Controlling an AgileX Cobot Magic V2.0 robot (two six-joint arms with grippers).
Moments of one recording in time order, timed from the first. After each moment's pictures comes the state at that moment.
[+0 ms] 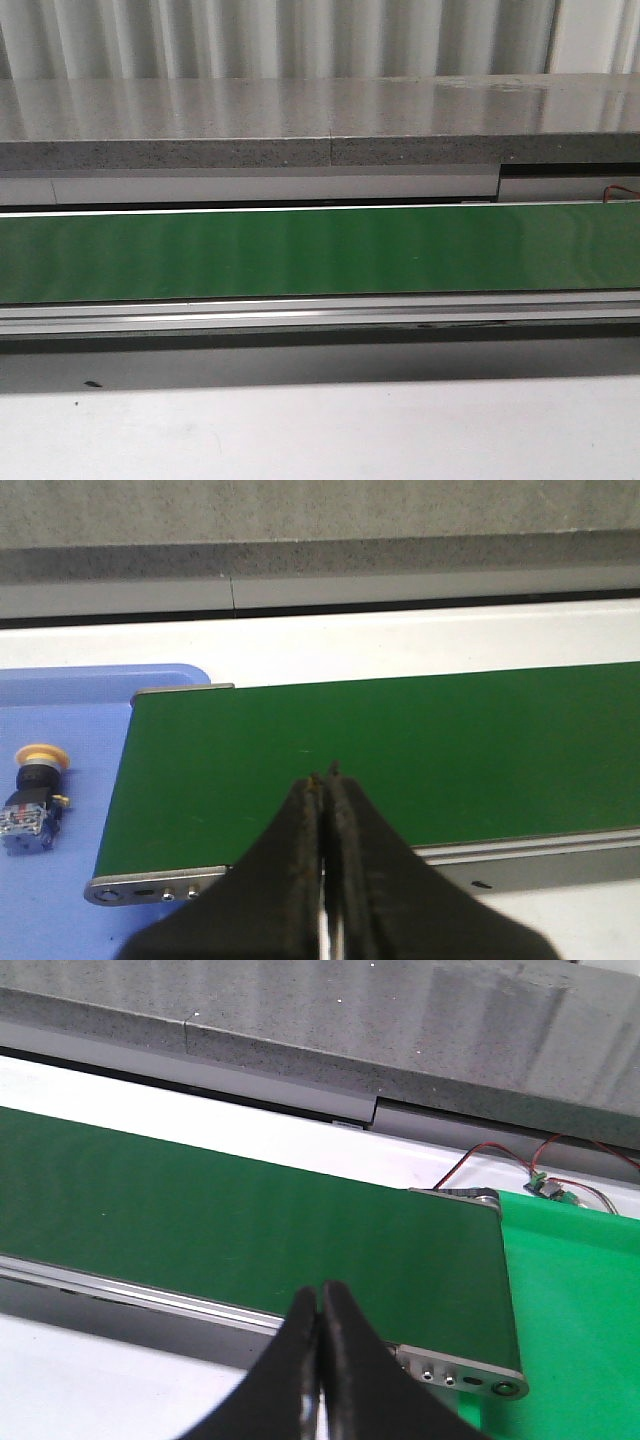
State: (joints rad) left arm -0.06 0.34 -0.44 -0.05 0.56 0.03; right arm 0.13 0.24 -0.38 0.07 0.48 -0.12
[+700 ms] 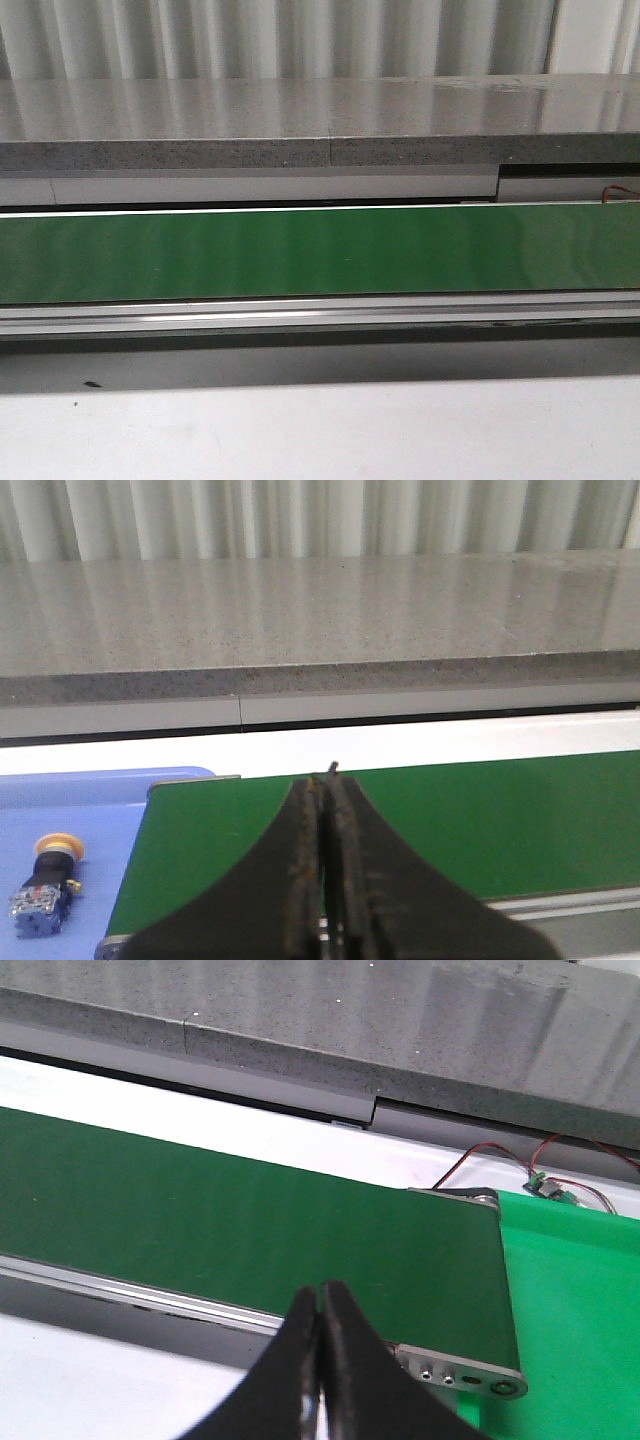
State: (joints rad) left arm -0.06 0.00 -0.32 -0.05 0.54 0.03; right arm 0.13 0.24 -0.38 0.07 0.48 -0.12
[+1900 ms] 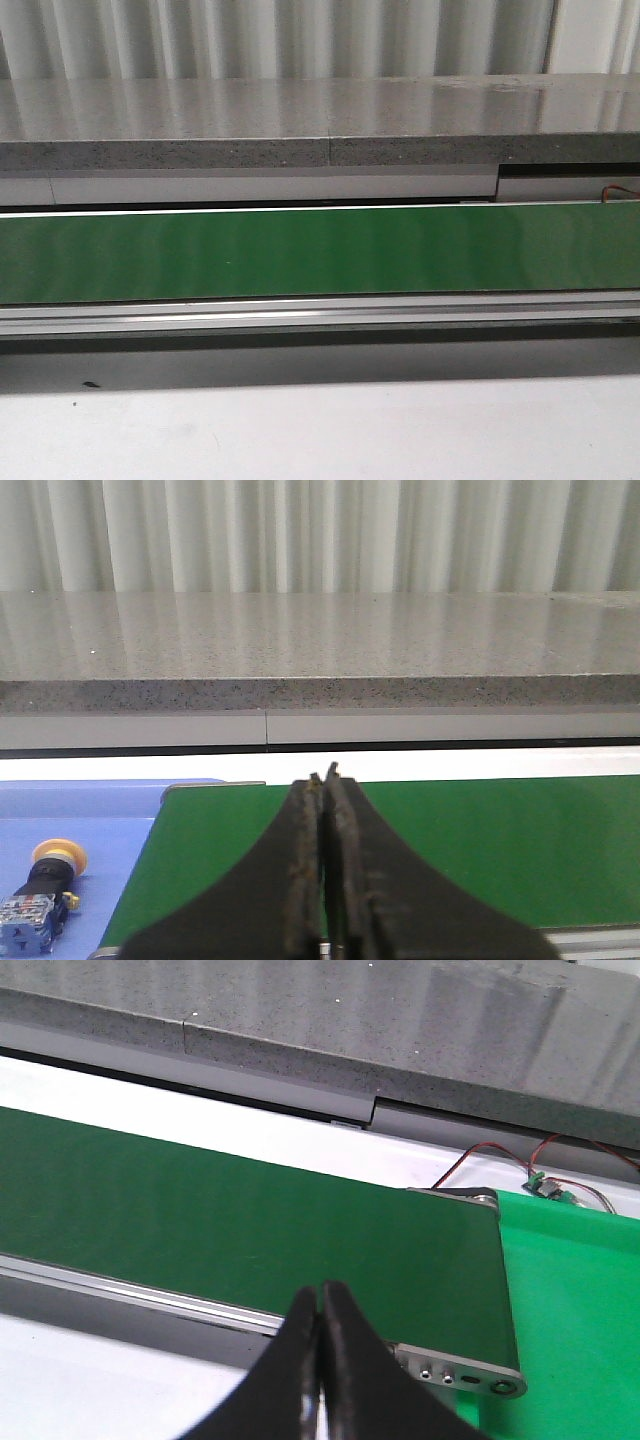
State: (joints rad) left arm -0.06 0.00 0.00 -0.05 0.08 0.03; right arm 0.13 0.24 -0.38 0.07 0.48 -0.12
